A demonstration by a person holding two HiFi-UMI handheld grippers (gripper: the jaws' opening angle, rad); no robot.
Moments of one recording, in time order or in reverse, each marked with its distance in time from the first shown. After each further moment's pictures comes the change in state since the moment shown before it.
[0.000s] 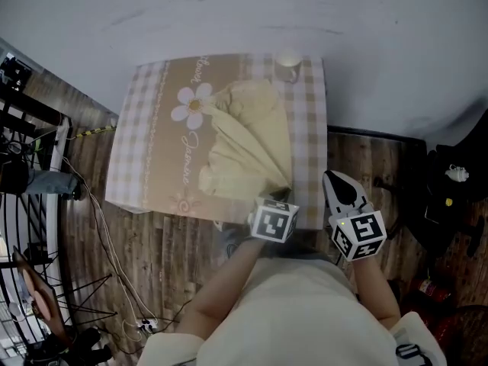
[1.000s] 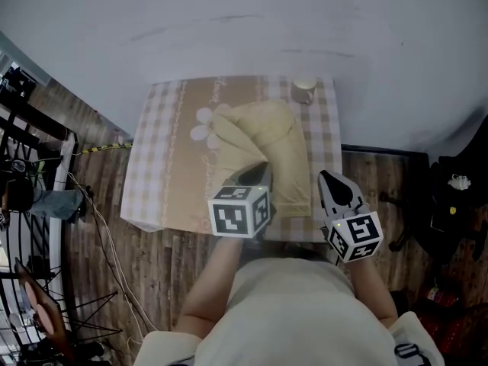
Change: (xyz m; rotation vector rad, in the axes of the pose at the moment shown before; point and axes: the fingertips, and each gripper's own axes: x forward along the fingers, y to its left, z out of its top) left arm -0.134 0.100 0.124 -0.110 -0.352 0.026; right arm 0.043 0.055 0.054 -0.030 -0.109 -0.007
